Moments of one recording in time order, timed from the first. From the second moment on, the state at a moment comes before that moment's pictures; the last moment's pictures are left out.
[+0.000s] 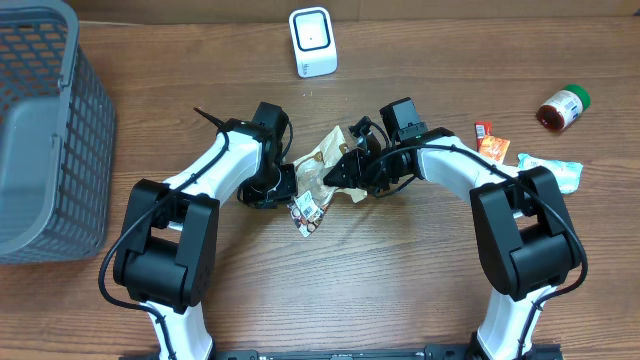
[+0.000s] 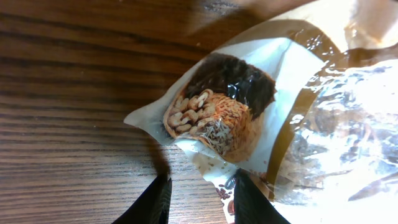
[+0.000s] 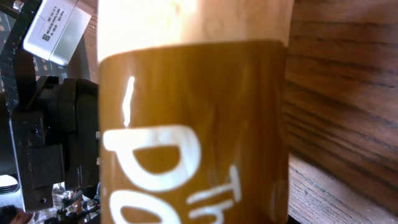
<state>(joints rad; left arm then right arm) -0.33 1.98 1.28 -0.89 0.20 -0.45 0.34 2.00 1.20 -0.43 -0.84 0.34</state>
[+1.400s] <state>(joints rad) 0.08 1.54 1.32 -0.89 -0.13 -0.16 0.33 1.85 1.20 -0.48 -0.91 0.26</state>
